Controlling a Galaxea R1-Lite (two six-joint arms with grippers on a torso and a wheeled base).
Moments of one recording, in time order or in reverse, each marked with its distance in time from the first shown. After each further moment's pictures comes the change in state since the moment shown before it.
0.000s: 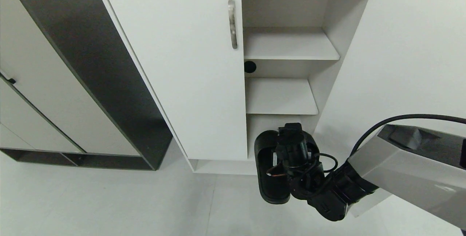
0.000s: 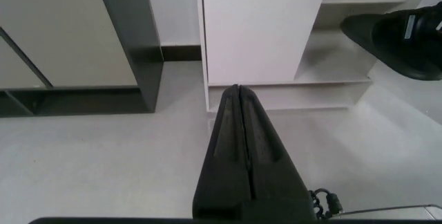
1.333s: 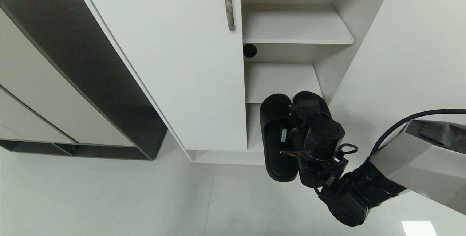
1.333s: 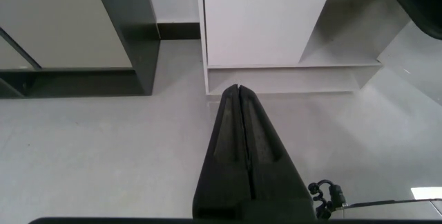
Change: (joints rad) left arm 0.000 0.000 0.000 0.000 0.000 -0.001; right arm -0.003 -0.097 0.111 -0.502 -0.036 -0.336
